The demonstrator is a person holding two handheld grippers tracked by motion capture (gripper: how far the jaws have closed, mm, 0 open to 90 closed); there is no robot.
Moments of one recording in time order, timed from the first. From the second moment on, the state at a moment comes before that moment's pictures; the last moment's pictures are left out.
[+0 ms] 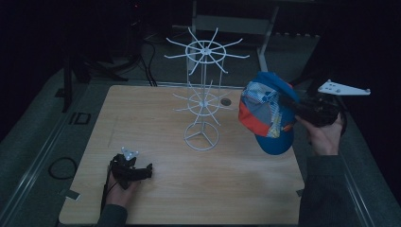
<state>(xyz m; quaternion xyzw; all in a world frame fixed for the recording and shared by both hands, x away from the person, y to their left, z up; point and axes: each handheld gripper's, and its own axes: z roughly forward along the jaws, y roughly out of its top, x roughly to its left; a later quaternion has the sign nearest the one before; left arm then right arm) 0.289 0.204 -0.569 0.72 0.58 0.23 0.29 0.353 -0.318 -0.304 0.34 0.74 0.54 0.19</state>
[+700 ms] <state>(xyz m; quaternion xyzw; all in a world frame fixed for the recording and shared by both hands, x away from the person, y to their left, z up) 0.289 0.203 -0.569 0.72 0.58 0.23 0.29 0.351 -0.316 -0.276 0.33 0.72 0.58 0.20</state>
